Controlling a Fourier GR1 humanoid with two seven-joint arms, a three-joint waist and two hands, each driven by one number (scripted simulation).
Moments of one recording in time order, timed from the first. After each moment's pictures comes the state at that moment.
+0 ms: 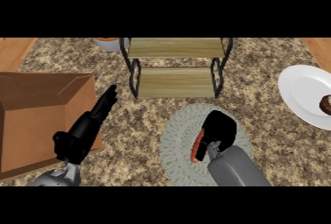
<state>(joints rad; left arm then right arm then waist) -0.09 0.21 -0.24 -1.69 0.03 0.02 0.19 -0.36 -0.04 0.45 -1.30 0.92 0.13 1.14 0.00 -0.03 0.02</state>
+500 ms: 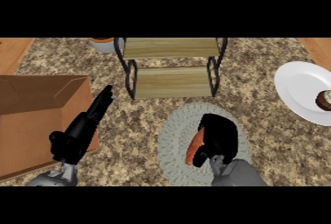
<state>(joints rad) -0.08 0.22 -0.22 -1.69 0.03 0.03 0.18 -0.28 -0.08 0.54 -1.53 0.98 0.13 1.04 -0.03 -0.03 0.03</state>
